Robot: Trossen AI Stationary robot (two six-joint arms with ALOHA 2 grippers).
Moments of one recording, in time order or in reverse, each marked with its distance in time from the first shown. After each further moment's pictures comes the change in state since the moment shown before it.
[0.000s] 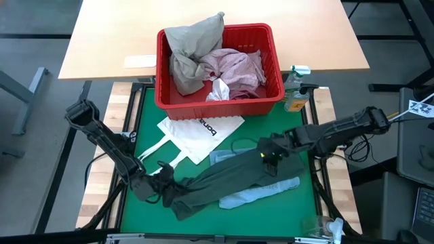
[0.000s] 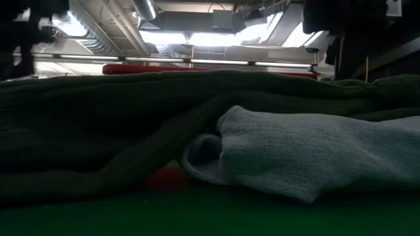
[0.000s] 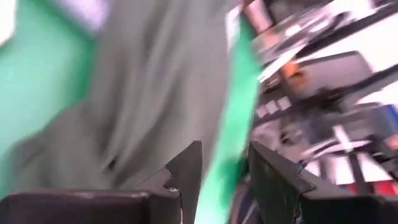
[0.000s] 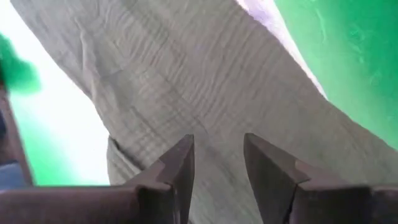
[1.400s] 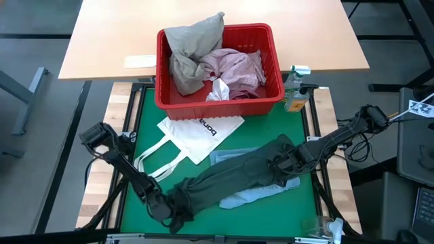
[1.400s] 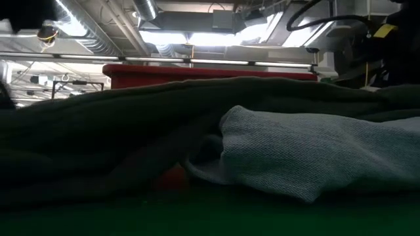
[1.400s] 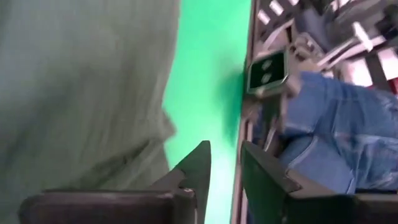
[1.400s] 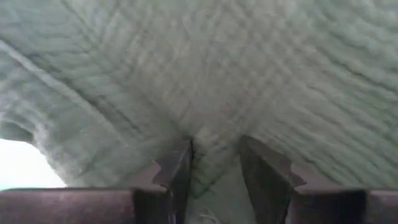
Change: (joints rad) left arm -0.009 0.422 0.202 0.139 0.296 0.175; right arm 0.238 0.000 -0.220 -0.009 0.121 0.250
